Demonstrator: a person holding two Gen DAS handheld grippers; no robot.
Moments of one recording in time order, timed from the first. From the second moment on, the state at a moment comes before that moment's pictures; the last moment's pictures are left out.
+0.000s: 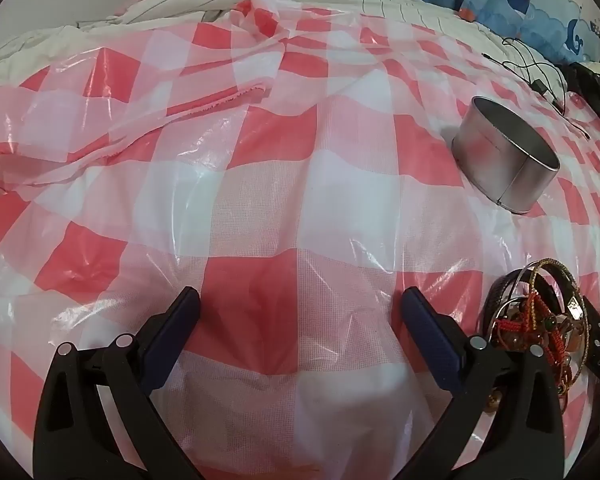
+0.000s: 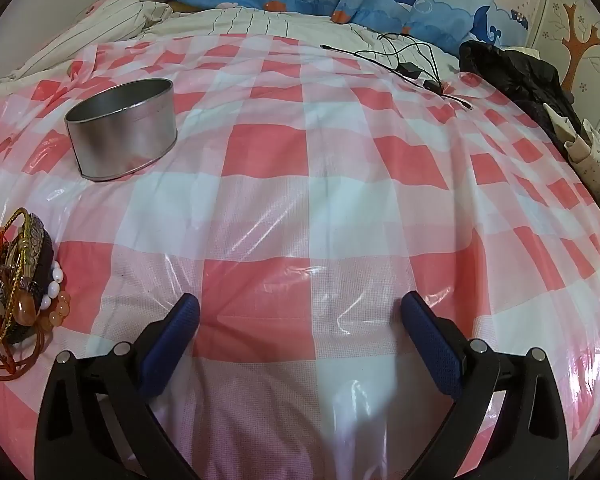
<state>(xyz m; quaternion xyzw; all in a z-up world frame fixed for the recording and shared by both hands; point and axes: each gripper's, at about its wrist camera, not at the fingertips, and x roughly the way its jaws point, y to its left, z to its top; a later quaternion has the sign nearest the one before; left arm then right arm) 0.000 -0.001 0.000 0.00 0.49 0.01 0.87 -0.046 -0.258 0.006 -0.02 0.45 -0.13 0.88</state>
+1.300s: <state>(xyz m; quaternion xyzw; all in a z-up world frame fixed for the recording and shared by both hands) -0.006 -0.002 0.002 0.01 0.48 0.02 0.88 -0.045 -0.257 0.005 -0.02 0.45 -0.14 0.88</state>
